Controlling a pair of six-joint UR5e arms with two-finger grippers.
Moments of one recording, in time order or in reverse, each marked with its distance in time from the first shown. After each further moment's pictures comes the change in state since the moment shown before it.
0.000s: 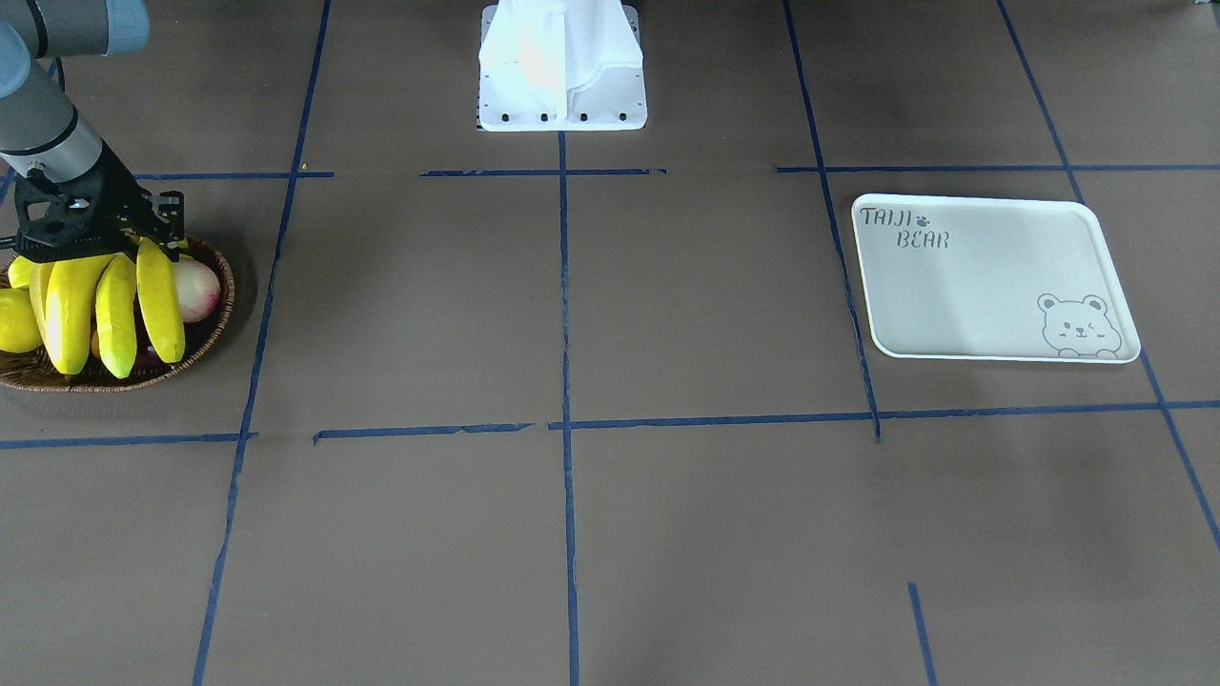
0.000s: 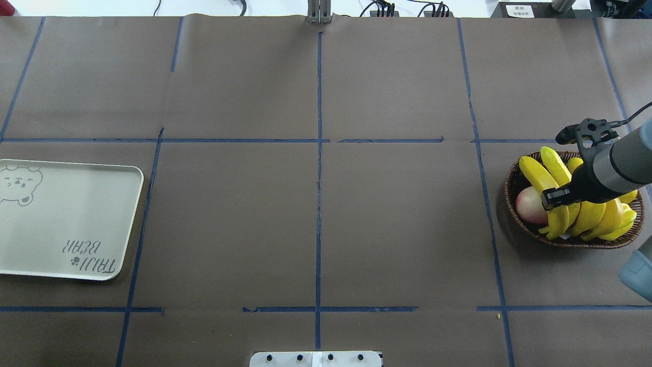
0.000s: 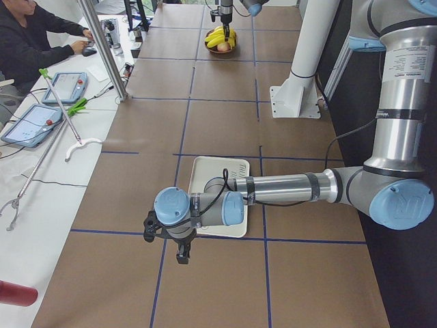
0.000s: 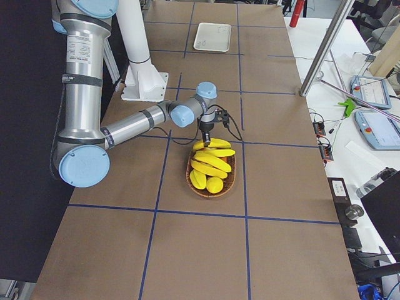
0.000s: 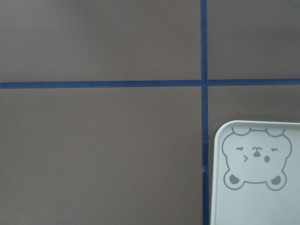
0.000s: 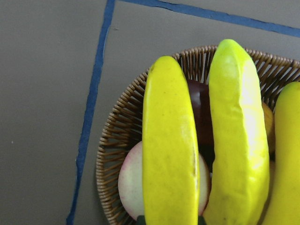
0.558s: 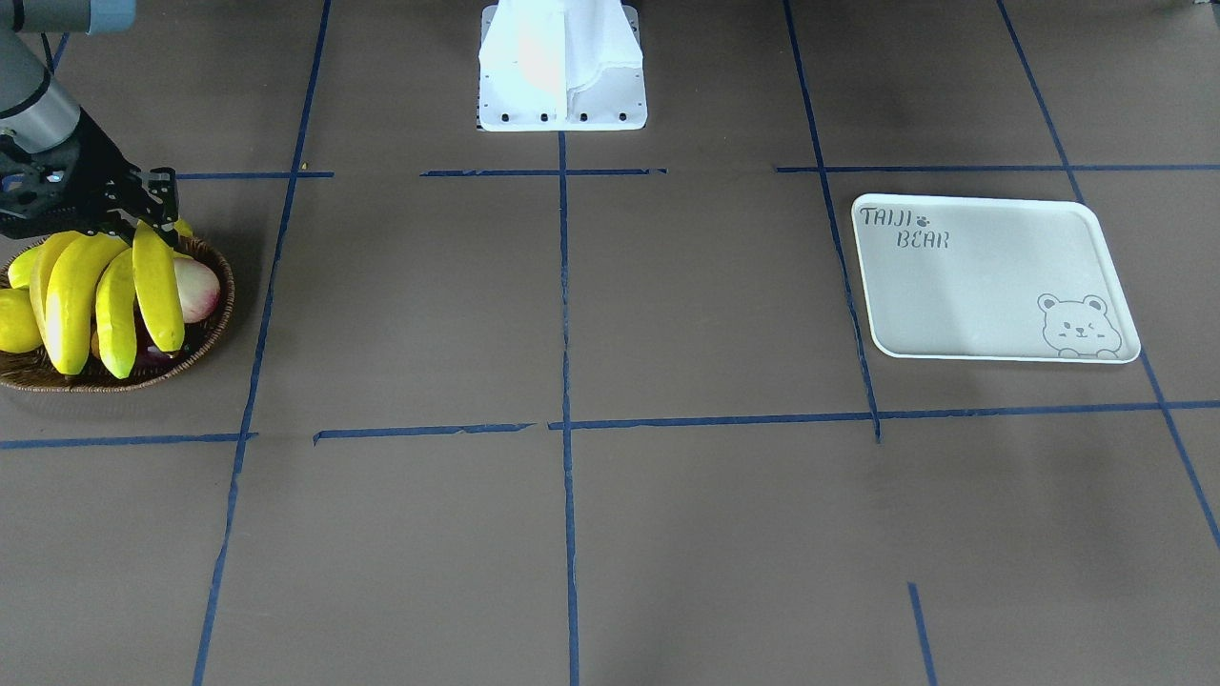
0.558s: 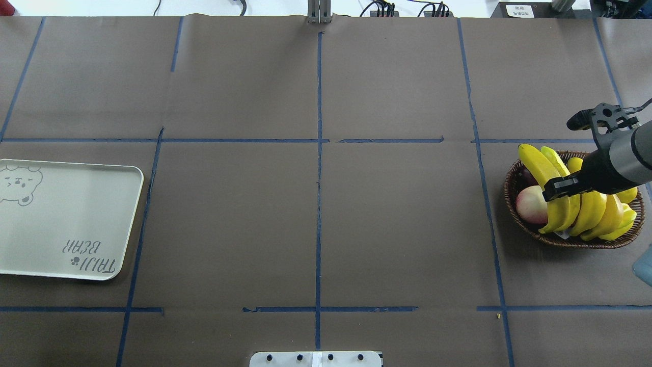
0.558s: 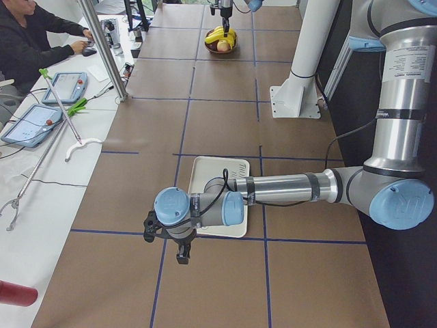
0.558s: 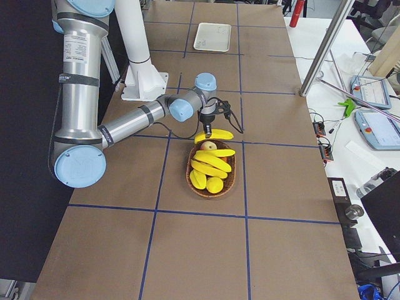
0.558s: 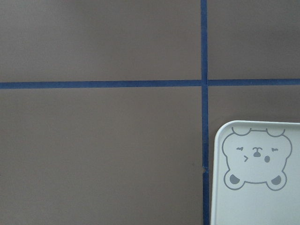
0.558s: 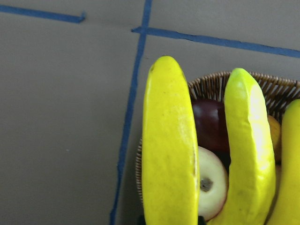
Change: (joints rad) left arm 0.001 -0.003 -0.004 -0.001 0.000 -0.004; right arm 0.078 0.015 0.080 0.007 0.100 0.027
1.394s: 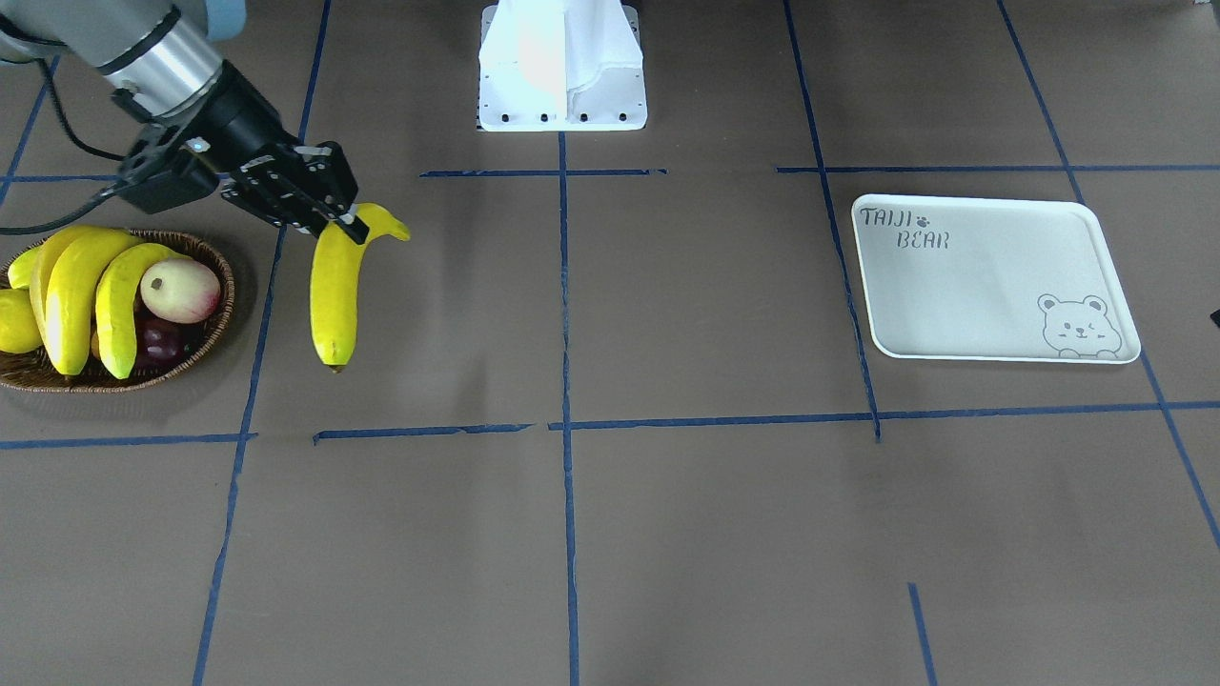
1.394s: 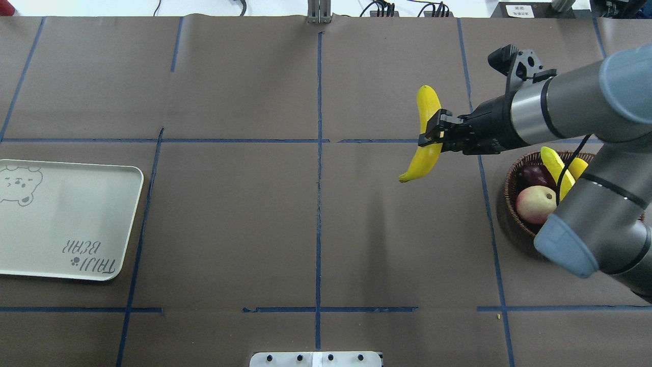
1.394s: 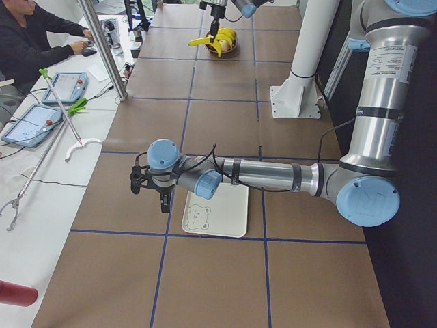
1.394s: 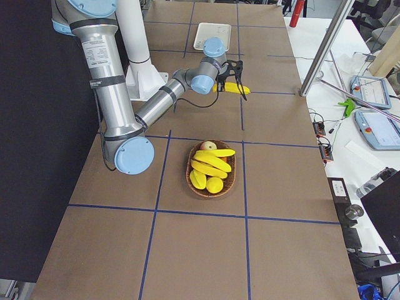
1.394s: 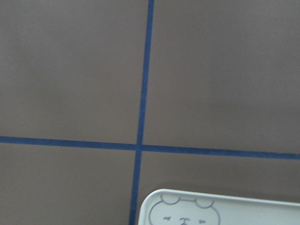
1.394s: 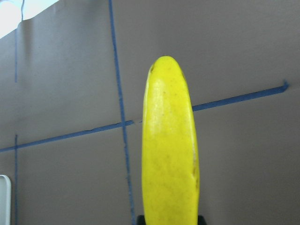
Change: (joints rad) left arm 0.229 -0.097 -0.042 -0.461 -0.026 -0.806; right arm -0.178 0.365 -0.077 0.332 -0.155 0.758
